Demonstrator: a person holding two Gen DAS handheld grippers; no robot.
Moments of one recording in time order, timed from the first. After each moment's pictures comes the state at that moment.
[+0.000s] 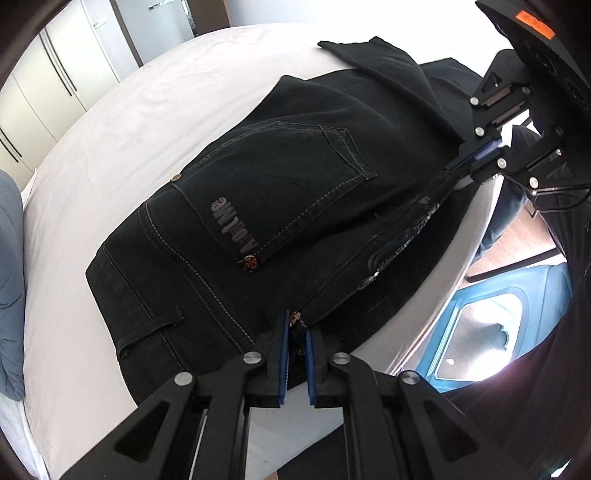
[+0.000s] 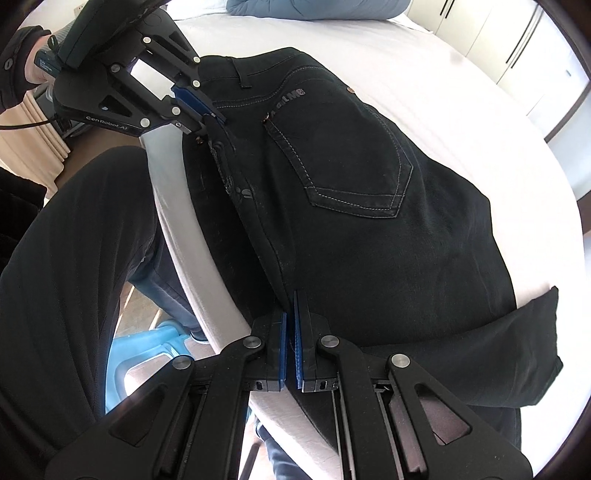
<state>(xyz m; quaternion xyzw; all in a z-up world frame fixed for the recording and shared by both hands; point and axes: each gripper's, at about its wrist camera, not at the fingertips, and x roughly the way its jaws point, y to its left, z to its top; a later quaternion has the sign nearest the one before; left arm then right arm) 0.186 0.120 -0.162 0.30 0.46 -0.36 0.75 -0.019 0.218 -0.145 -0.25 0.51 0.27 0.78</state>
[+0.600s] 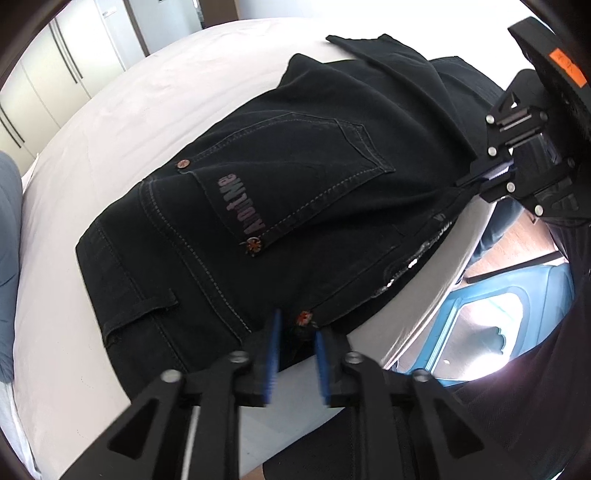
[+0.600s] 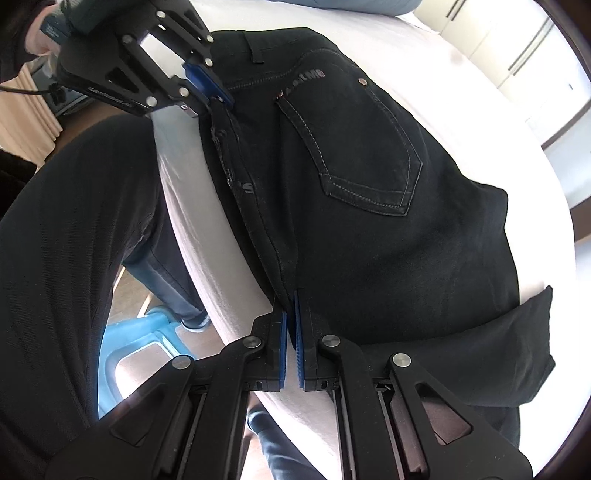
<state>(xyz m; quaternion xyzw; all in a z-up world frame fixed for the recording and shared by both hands) 0.144 0.144 -0.188 0.28 0.47 -0.35 0.76 -0.021 0.206 -0.168 -0.27 0.51 0.26 0.77</state>
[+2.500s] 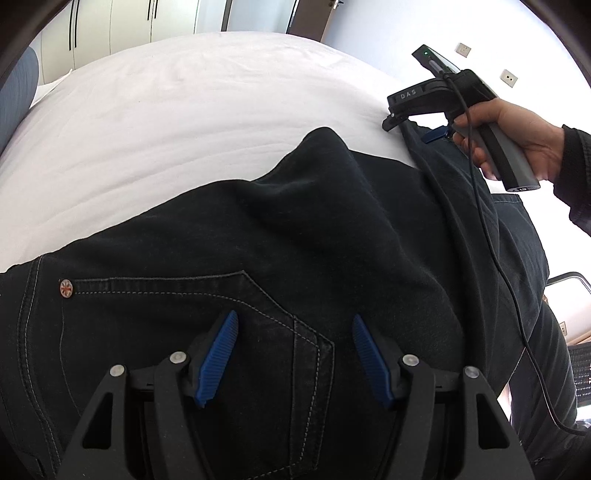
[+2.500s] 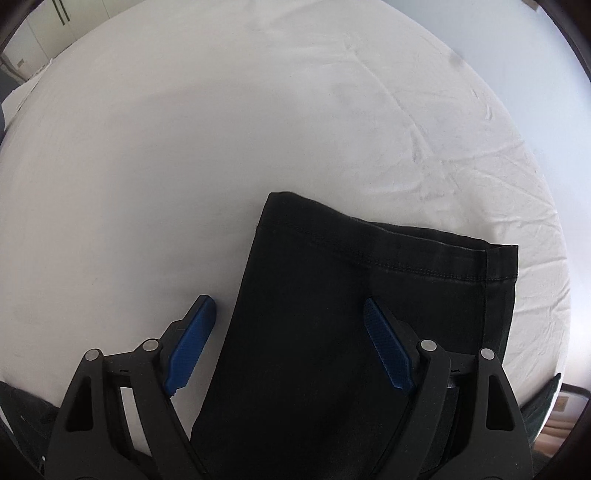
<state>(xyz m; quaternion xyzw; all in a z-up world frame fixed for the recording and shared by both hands) 0.218 0.039 -0.192 0.06 0.50 -0.31 0.81 0.262 -0.154 -0.190 0.15 0.59 -0.19 0.77</state>
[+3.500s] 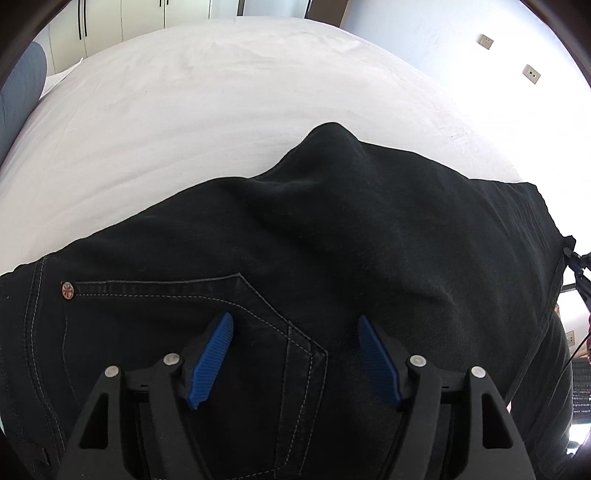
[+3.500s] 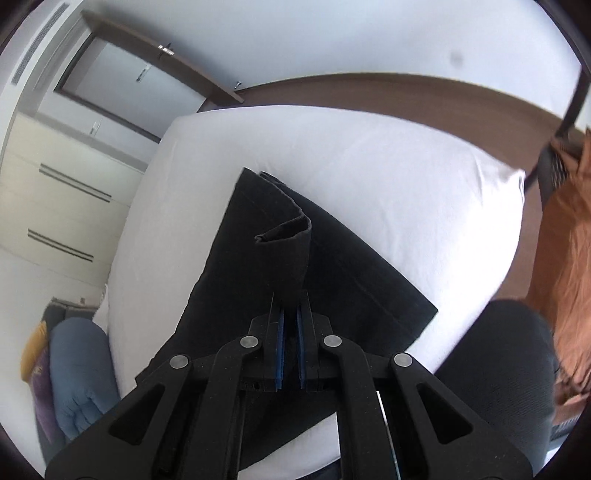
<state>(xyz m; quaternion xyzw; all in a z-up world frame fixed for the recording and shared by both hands) 0.229 -0.001 -0.193 0.07 0.54 -0.26 0.80 -0.151 -0.280 -0.164 0.54 0.29 -0.23 0.75</state>
